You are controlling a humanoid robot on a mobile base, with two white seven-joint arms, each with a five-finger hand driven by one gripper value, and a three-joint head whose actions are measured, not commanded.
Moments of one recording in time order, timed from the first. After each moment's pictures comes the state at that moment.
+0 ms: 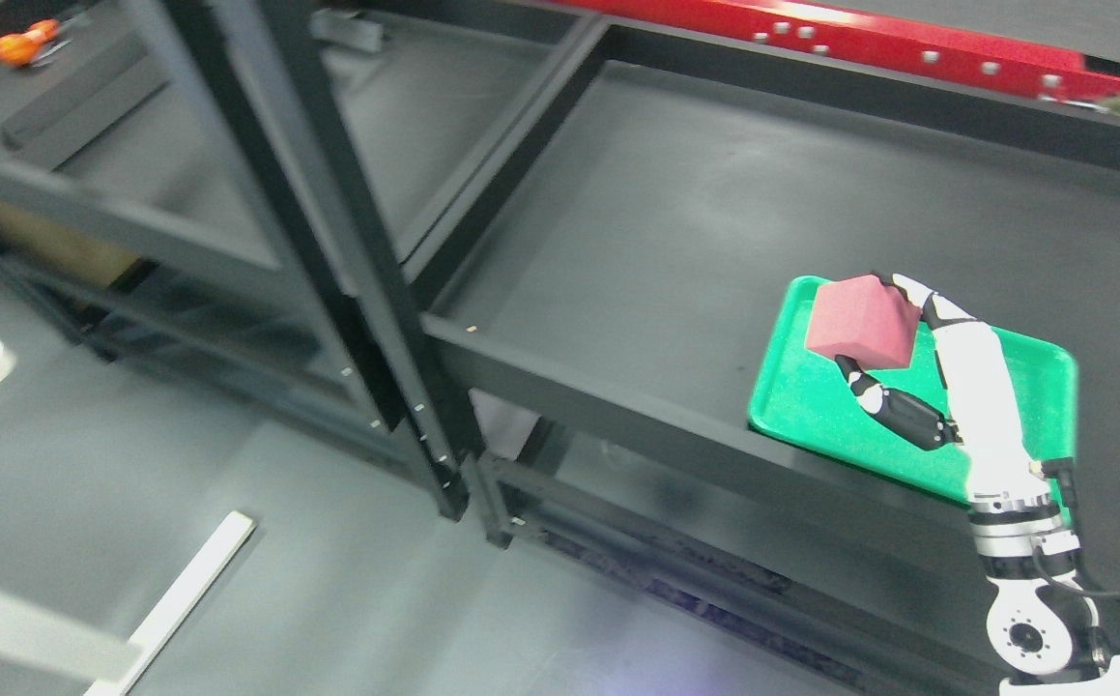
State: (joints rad) left arm 0.00 0.00 -0.08 0.00 0.13 0.01 0.18; right arm 0.08 -0.12 -0.10 -1.62 0.70 -0.54 -0.17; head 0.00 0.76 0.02
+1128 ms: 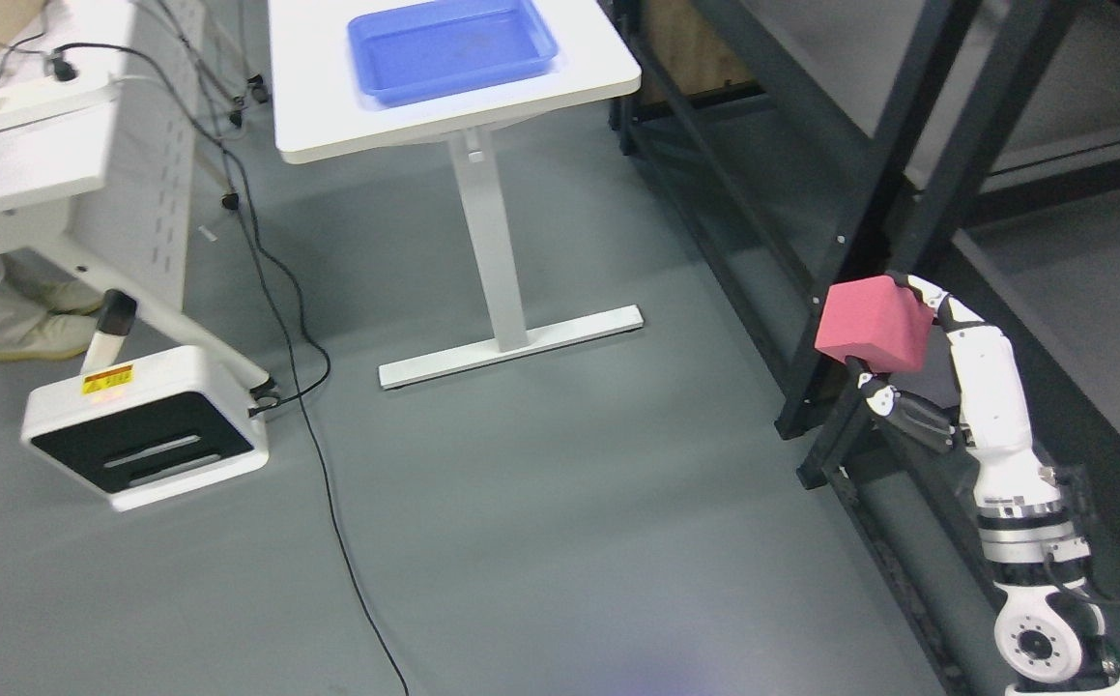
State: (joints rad) left arm 0.00 0.00 -0.08 0.00 0.13 0.01 0.18; right arm 0.09 -0.12 -0.11 -1.63 0.66 -0.54 -0.17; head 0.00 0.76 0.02
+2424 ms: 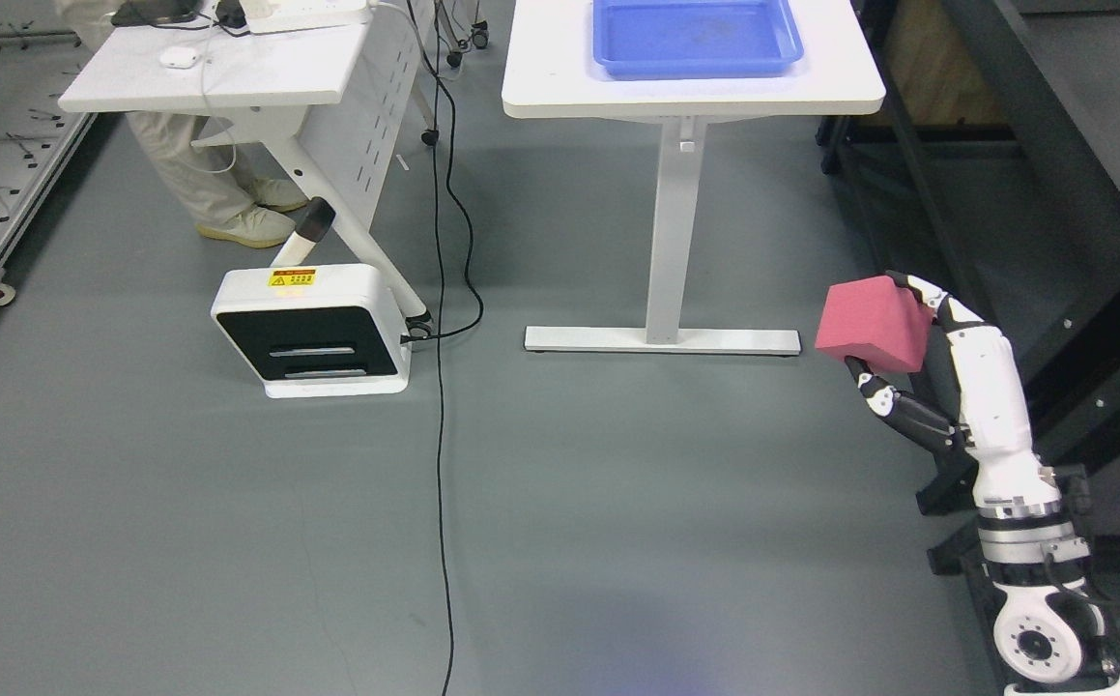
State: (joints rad) left arm 0.00 0.00 -0.08 0.00 0.13 0.01 0.18; right arm 0.09 -0.12 -0.11 -1.63 0.66 -0.54 -0.17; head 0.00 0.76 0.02
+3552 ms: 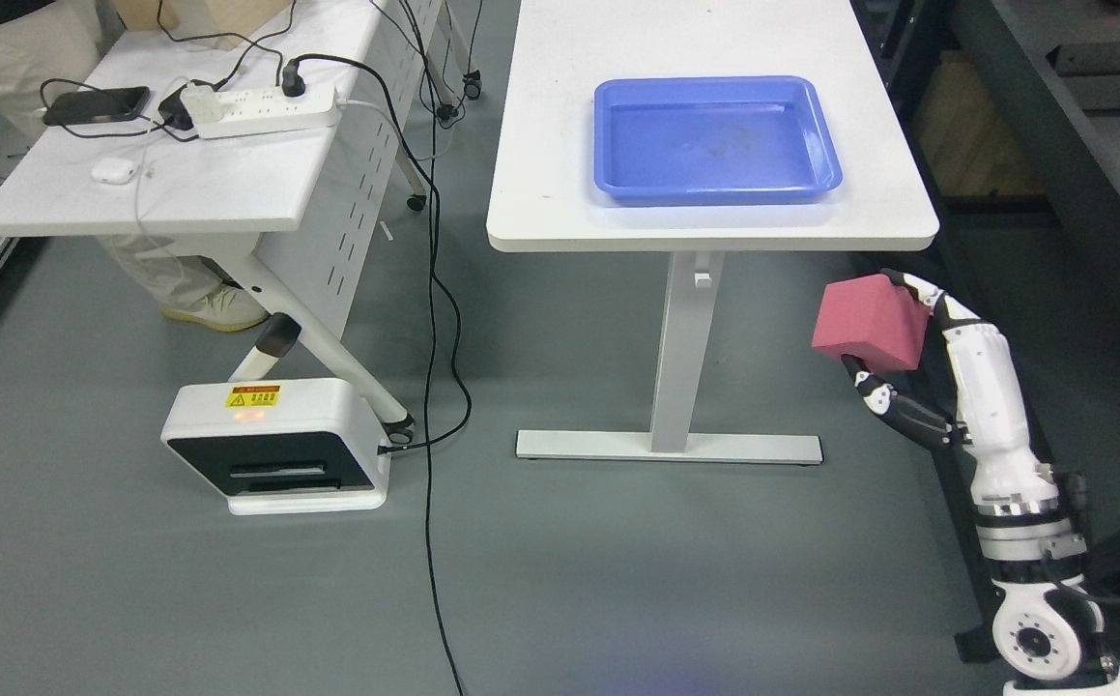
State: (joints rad) left arm 0.00 0.00 -0.08 0.00 0.13 0.01 0.18; right arm 0.08 -0.12 -0.11 -1.63 0.66 -0.54 -0.16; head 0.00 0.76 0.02
